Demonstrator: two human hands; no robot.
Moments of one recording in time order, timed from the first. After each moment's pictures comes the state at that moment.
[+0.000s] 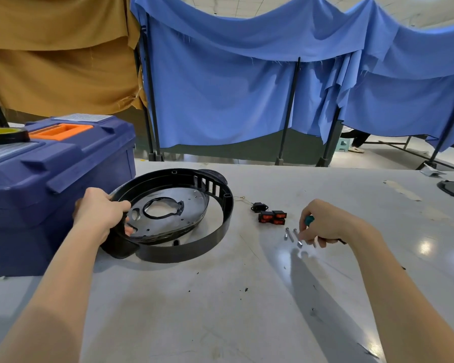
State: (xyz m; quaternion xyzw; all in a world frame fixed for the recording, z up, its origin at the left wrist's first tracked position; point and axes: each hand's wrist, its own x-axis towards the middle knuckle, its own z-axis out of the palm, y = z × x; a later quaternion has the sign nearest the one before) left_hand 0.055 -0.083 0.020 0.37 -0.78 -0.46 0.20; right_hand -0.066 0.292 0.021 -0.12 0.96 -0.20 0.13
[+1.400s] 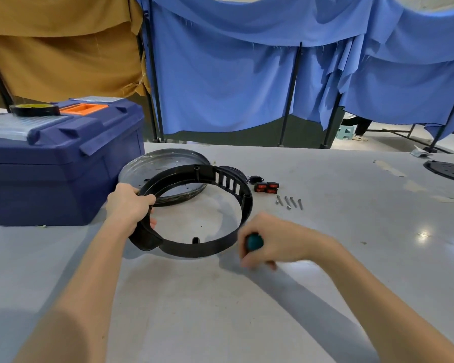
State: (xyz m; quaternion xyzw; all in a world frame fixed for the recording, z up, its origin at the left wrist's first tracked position) left_hand 0.115 -0.023 0.004 0.33 -0.78 -0.50 0.18; right_hand 0.079 0.249 0.008 -0.42 0.85 -0.26 0.21
